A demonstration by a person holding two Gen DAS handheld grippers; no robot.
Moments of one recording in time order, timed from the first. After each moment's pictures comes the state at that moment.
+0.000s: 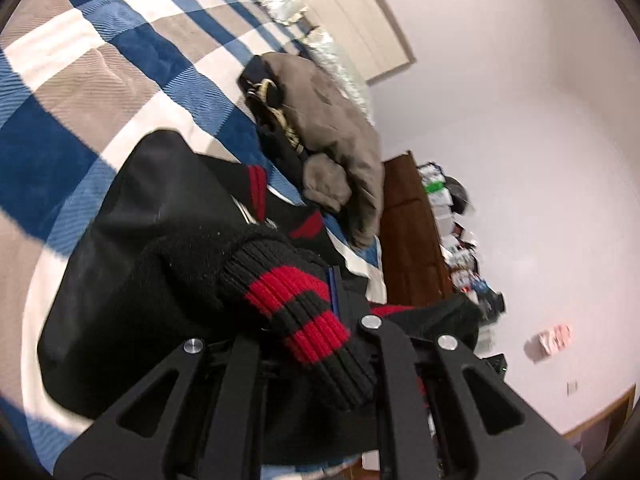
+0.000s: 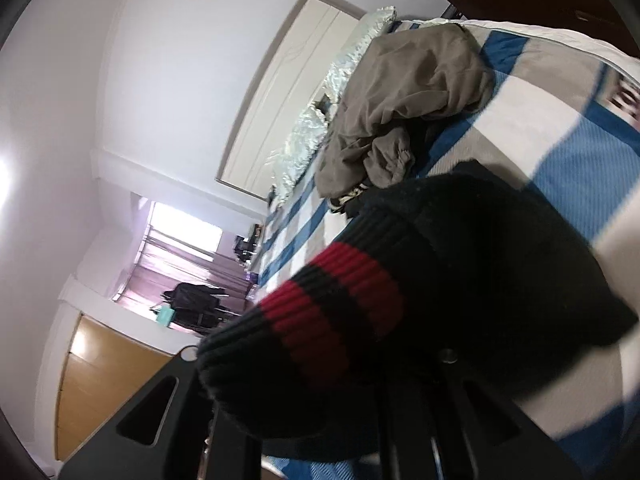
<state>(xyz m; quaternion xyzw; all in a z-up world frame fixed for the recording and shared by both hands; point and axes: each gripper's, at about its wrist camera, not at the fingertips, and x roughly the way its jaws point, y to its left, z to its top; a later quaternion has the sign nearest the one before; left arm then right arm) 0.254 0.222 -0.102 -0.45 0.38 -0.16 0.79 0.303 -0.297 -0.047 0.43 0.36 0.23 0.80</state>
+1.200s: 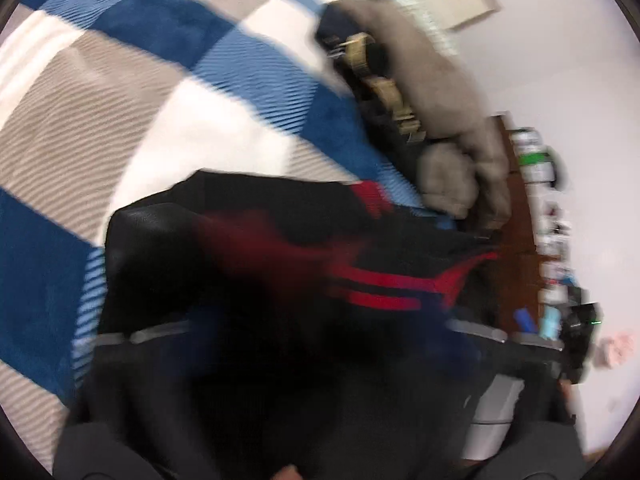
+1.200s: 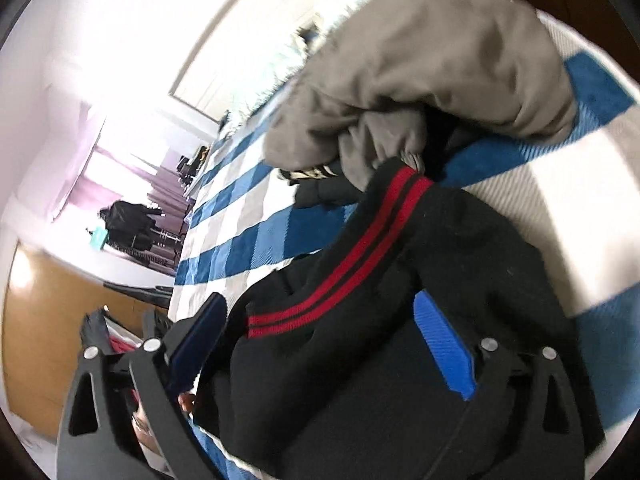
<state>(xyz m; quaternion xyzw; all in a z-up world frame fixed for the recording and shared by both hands) 0.398 0.247 -0.178 -0.36 0.50 -0.10 0.78 0.437 -0.237 -0.054 0.27 0.47 0.26 0.80</state>
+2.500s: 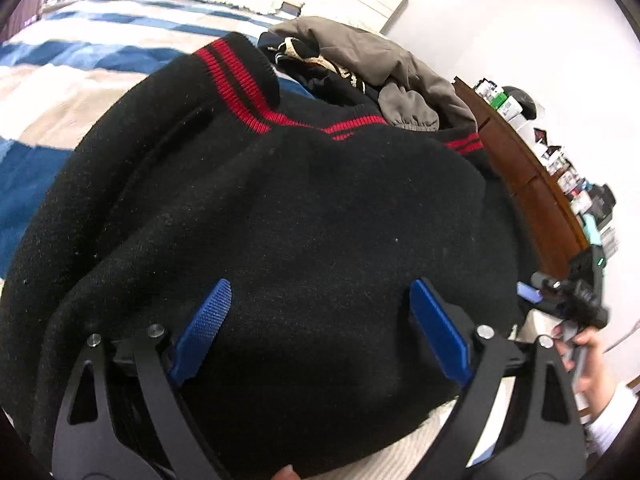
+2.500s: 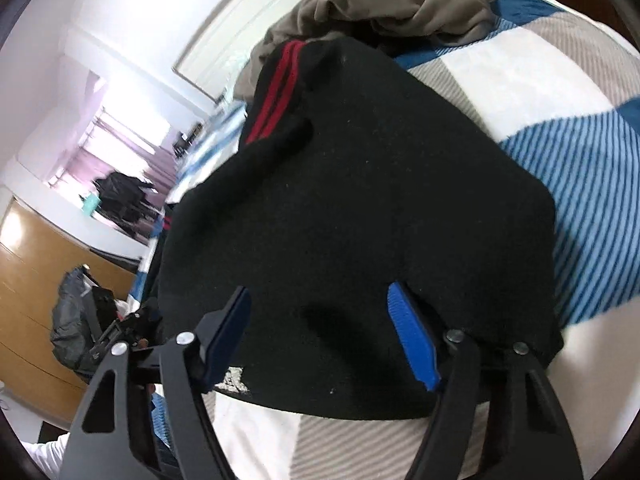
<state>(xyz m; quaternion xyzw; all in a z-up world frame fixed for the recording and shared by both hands) 0.260 0.160 -0.218 -0.20 0.41 -0.11 0.88 0.341 -0.280 -0.173 0.21 0.50 0.26 0.80</state>
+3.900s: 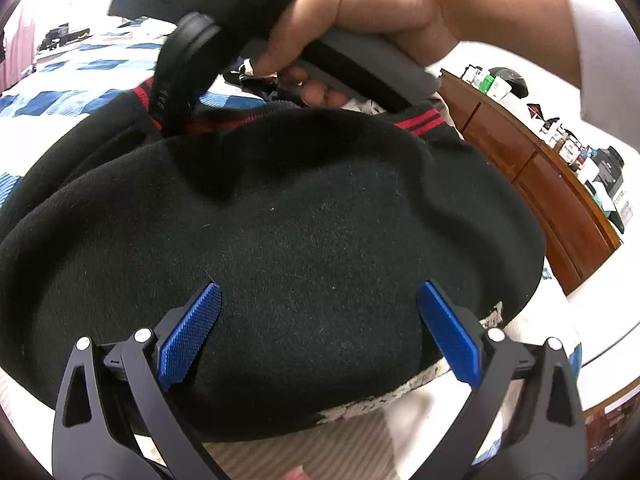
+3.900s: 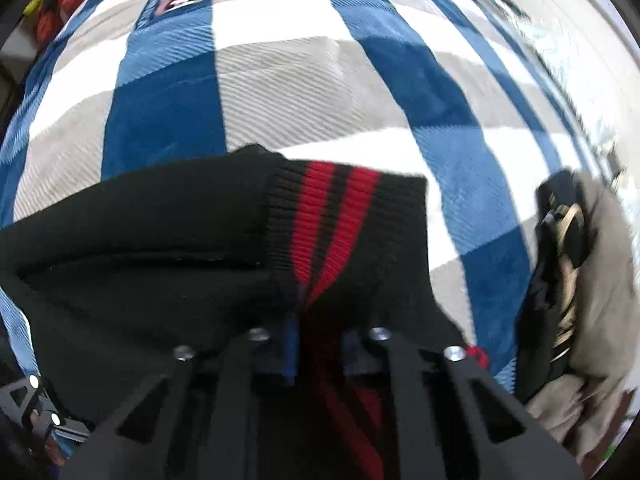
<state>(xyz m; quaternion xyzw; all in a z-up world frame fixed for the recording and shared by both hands) 0.238 0.080 -0.192 -0.14 0.38 -0.09 0.91 0.420 0.192 -0.156 -0.48 0.42 0.43 0.64</state>
